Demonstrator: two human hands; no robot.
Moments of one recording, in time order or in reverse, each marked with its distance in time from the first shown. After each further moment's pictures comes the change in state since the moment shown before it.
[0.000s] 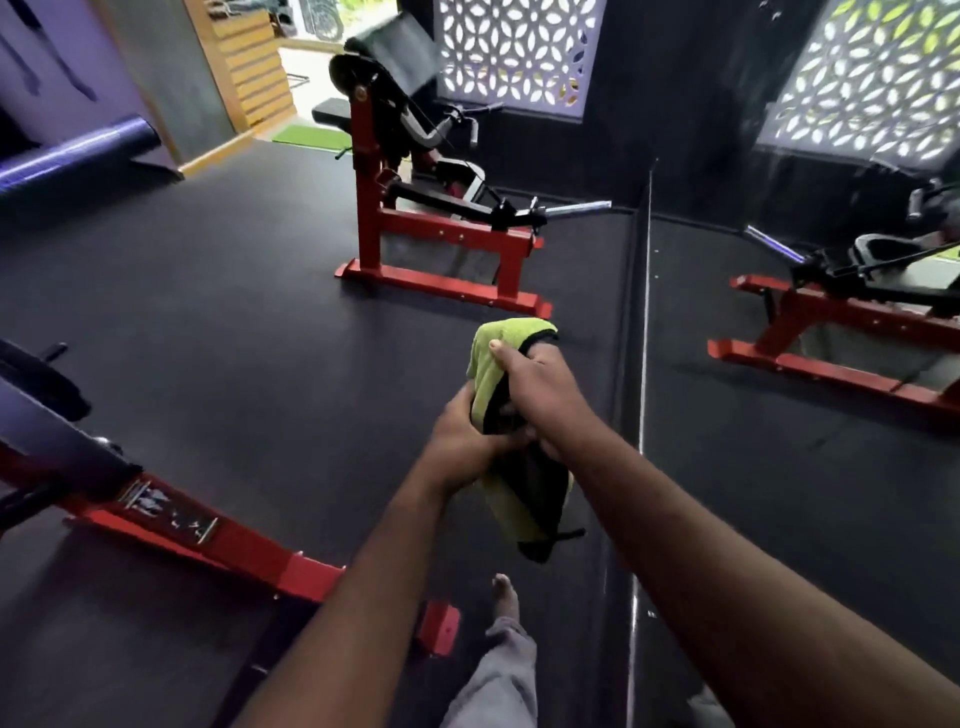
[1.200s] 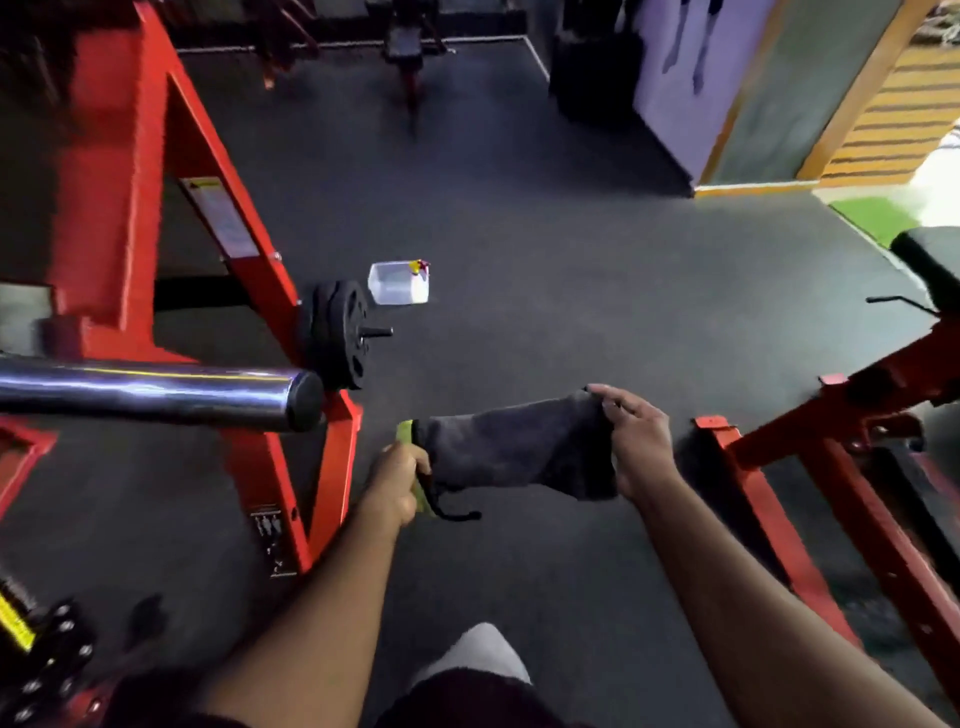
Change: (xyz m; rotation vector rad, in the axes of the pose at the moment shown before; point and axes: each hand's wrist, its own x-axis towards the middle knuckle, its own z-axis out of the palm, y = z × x) left_hand 0.513 -0.054 -0.529 -0.795 1.625 -0.508; right_hand 0.761 -0.139 0.509 -0.005 -0.878 0.054
